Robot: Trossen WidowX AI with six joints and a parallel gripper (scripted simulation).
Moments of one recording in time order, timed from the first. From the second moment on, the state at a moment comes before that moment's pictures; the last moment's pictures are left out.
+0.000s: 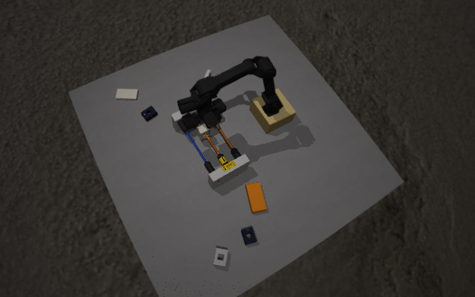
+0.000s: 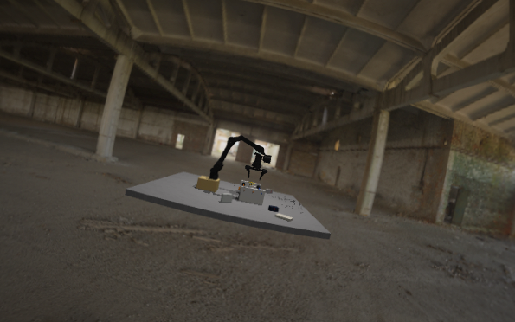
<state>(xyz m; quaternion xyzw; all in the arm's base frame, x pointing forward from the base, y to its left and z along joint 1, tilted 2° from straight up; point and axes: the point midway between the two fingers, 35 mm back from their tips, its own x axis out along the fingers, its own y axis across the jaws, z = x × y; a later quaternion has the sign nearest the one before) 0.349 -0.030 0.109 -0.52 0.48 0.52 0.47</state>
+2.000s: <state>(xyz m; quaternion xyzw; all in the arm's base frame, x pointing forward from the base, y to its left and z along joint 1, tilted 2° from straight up) 0.276 0.060 0.097 -0.20 0.59 -0.20 0.76</state>
